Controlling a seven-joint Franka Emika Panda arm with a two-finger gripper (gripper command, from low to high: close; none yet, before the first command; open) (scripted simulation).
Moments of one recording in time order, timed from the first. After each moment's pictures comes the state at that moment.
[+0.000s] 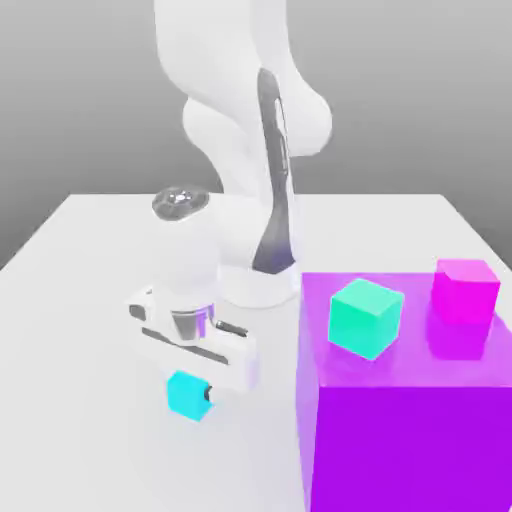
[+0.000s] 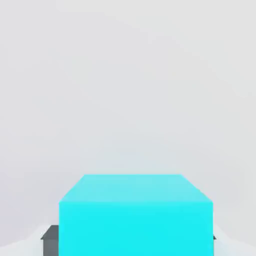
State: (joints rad) arm -0.26 0.23 0.00 -2.89 0.03 3.12 1.00
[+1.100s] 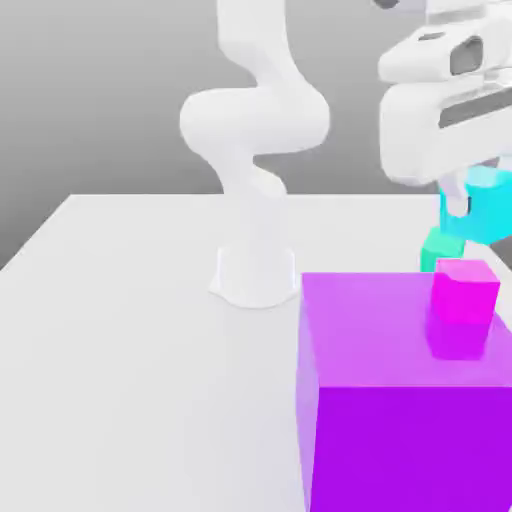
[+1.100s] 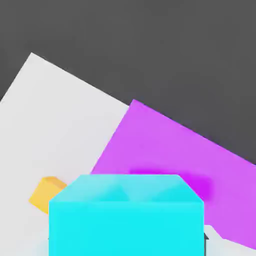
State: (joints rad) arm 0.22 -0.30 0.25 -2.26 0.16 2.02 0.49
